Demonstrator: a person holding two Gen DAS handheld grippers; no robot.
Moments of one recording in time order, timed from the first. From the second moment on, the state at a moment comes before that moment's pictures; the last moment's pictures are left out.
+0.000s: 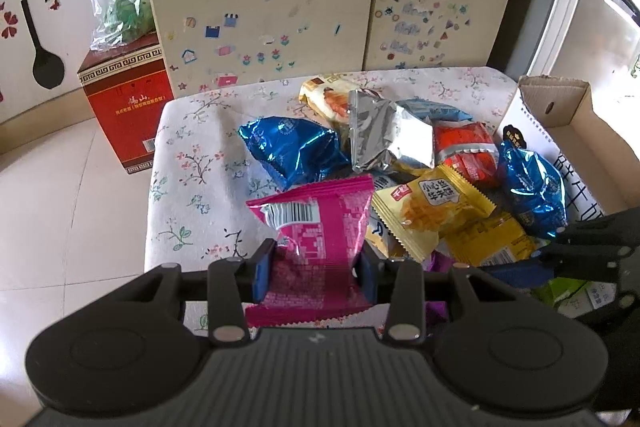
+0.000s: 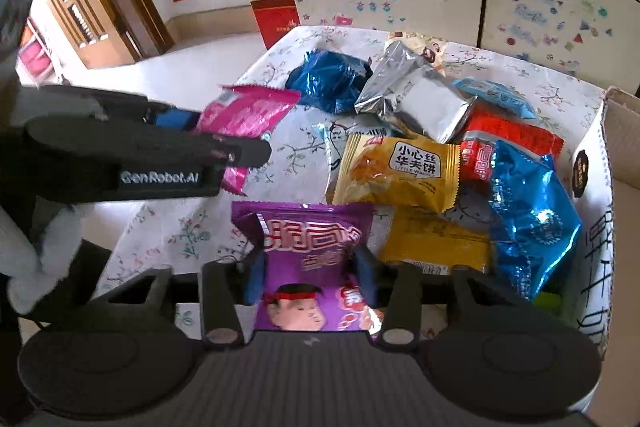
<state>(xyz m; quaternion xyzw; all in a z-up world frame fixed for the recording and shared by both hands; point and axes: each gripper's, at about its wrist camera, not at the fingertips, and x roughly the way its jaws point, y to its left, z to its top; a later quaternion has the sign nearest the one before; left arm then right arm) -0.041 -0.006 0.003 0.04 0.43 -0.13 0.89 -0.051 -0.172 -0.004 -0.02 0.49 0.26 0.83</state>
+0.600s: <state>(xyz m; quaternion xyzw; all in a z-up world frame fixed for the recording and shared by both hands) -0.042 -0.006 0.010 0.05 0.42 -0.11 0.90 -0.060 -0.156 -0.007 -0.05 0.49 0.25 0.83</state>
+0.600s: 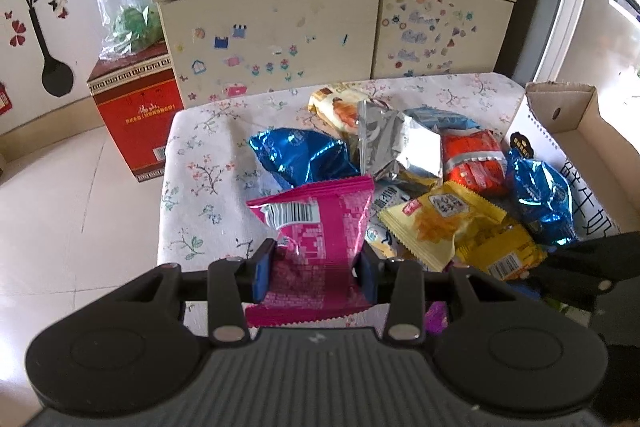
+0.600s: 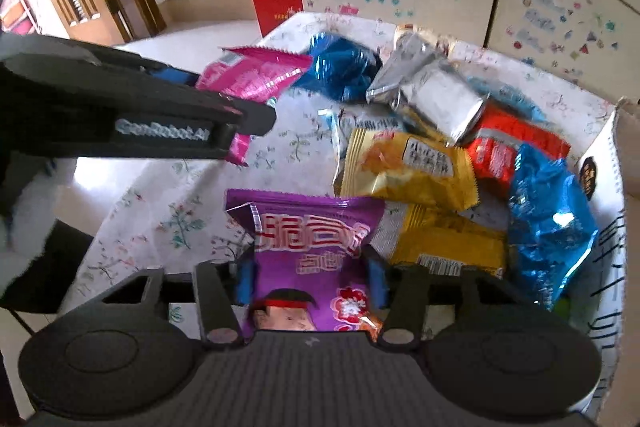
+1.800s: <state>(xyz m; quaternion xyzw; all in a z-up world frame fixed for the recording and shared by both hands) -0.040 -0.042 0.045 0.01 0.37 -0.15 0.92 -0.083 -0.243 0.072 0.14 0.37 0.17 0.90</state>
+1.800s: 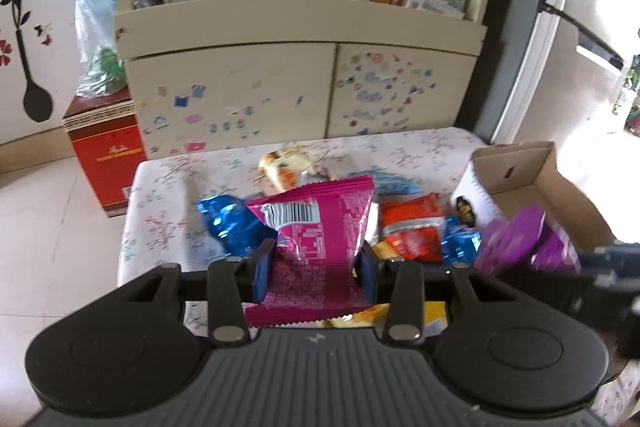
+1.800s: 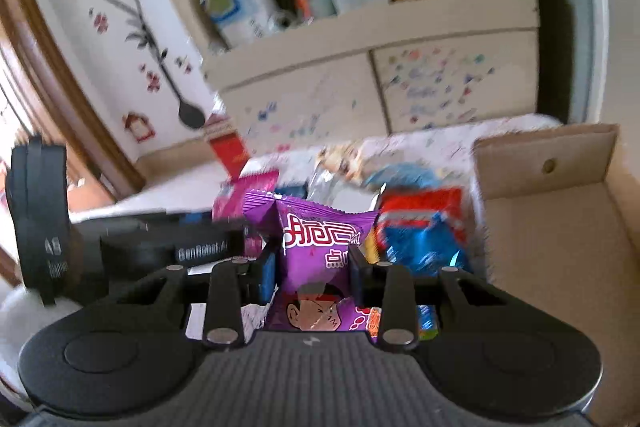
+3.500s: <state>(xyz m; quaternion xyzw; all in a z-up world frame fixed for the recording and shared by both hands) -0.062 -0.179 0.050 -0.03 0.34 -0.35 0.87 -0.113 -0.362 0.069 0.25 0.34 -0.12 0.90</state>
